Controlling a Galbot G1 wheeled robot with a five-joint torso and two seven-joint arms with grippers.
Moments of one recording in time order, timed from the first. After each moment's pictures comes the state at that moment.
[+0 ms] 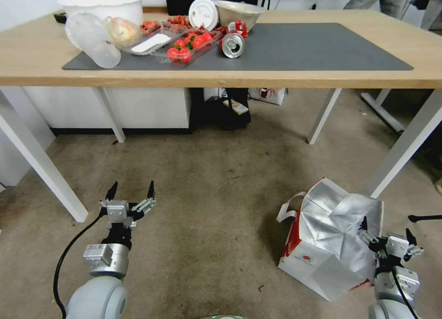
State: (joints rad) left arm 1.64 -1.36 -0.57 -2.09 -0.19 -0.10 -0.11; right arm -1.59 1.46 0.88 1.77 0.12 0.10 0.18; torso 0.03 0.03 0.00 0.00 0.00
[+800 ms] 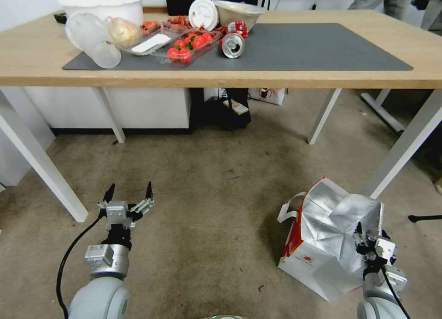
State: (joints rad) left arm 1.63 -1.36 -0.57 -2.09 -0.18 -0.09 -0.14; right arm -1.57 1.46 0.84 1.75 0.18 0.03 0.19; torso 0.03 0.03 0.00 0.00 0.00
